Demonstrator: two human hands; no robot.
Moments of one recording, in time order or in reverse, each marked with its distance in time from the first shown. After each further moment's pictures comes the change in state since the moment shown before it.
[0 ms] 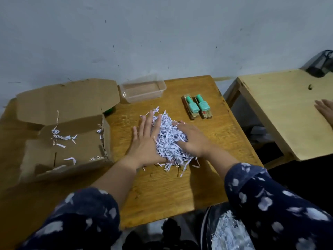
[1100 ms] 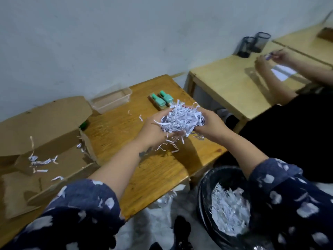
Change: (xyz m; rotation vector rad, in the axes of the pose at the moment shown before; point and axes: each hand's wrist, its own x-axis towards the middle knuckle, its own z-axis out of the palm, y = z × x) left_hand -0.014 0.094 -0.035 -0.688 -0.028 0.385; right_hand -0.132 -0.009 -0.040 0.312 0.540 0.207
